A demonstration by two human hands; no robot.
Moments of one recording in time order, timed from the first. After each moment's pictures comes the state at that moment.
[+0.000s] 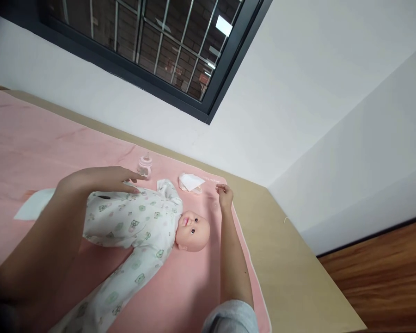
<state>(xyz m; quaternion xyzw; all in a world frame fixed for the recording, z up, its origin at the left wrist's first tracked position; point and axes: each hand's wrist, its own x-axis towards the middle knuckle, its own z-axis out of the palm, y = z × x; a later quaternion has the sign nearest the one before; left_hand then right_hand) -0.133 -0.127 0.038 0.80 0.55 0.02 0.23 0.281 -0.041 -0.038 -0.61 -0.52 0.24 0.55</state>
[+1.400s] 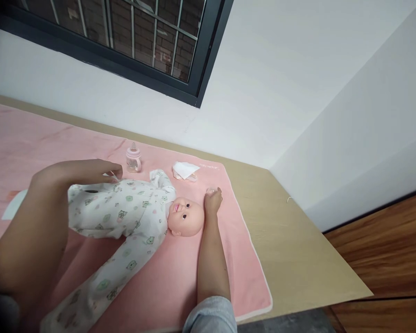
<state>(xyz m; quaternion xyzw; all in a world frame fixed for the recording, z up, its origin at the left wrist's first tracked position) -0.121 -0.129 0.044 0.76 0.61 -0.05 0.21 0.280 -0.078 -0.124 -0.78 -0.46 0.12 0.41</state>
